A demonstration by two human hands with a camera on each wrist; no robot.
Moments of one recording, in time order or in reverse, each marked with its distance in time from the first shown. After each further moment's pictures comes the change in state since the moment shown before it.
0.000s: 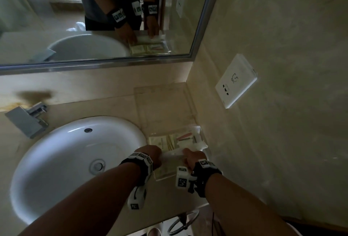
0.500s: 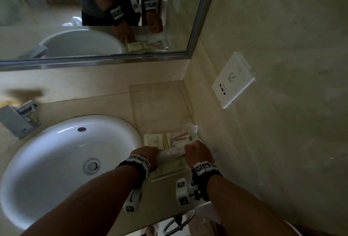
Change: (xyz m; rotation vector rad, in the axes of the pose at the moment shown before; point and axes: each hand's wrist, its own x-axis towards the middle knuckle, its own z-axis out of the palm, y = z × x) left_hand 0.008 0.003 0.014 0.007 0.067 -0.003; right_hand -0.002 -0.002 -0.022 -0.427 0.336 -0.322
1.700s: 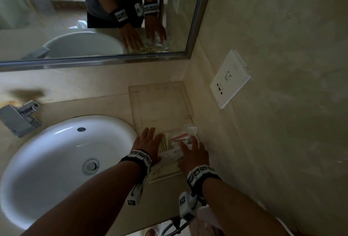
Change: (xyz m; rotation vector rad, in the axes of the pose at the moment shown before) left_hand 0.009 0.009 -0.011 0.069 0.242 0.021; right_hand 0.008 0.017 0.019 -0.468 -0.117 -0.299
